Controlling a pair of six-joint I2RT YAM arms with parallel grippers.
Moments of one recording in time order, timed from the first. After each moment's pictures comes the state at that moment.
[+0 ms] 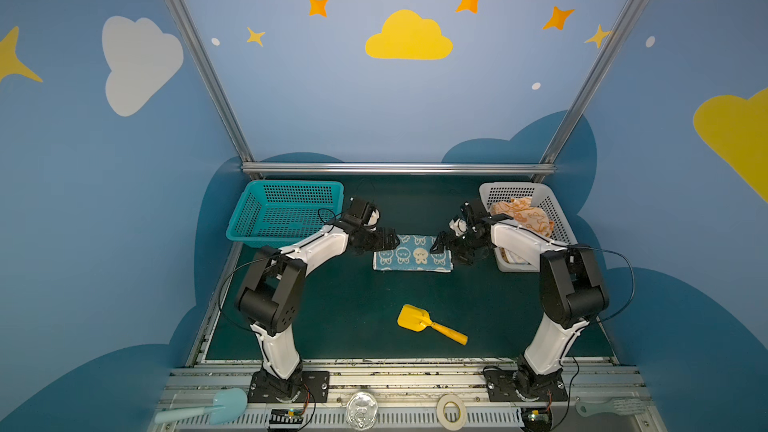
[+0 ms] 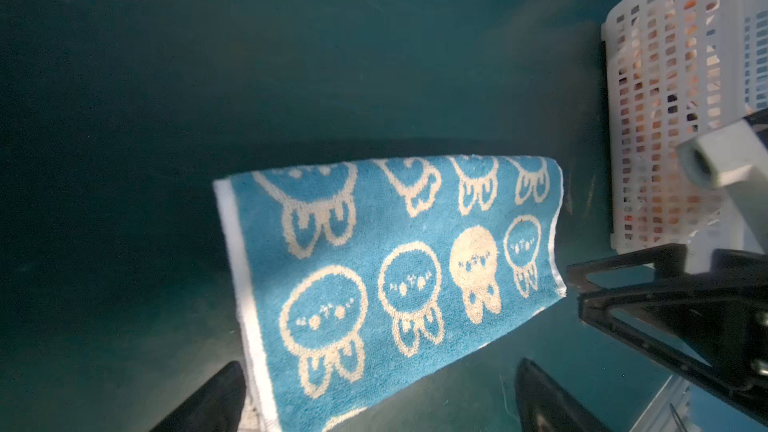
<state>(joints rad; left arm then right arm) -0.42 1.82 1.26 -0.42 0.30 -0.48 0.35 1.80 1.26 -0.70 -0.41 0.49</state>
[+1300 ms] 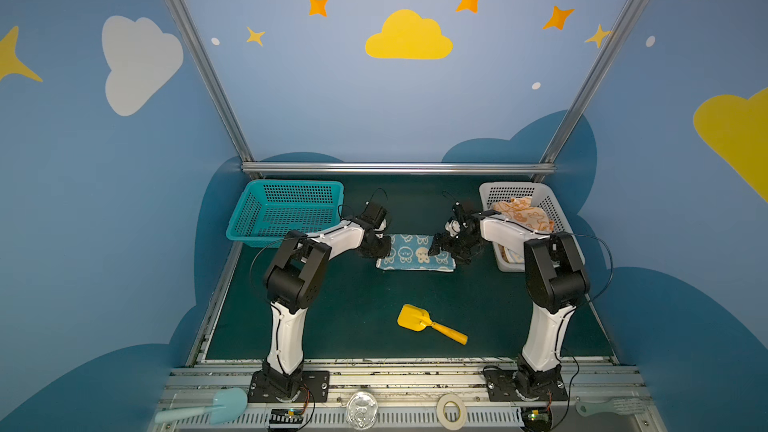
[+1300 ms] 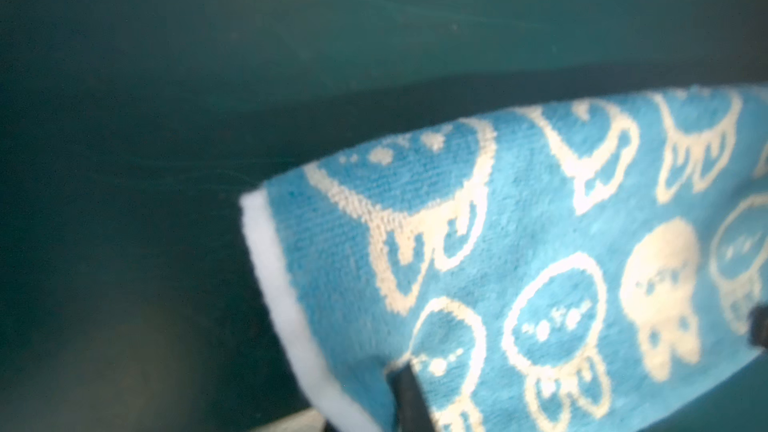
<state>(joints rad) -0.48 2.03 1.37 -0.51 0.19 -0.38 0.38 1.95 1.32 -0.70 -0.38 0.47</state>
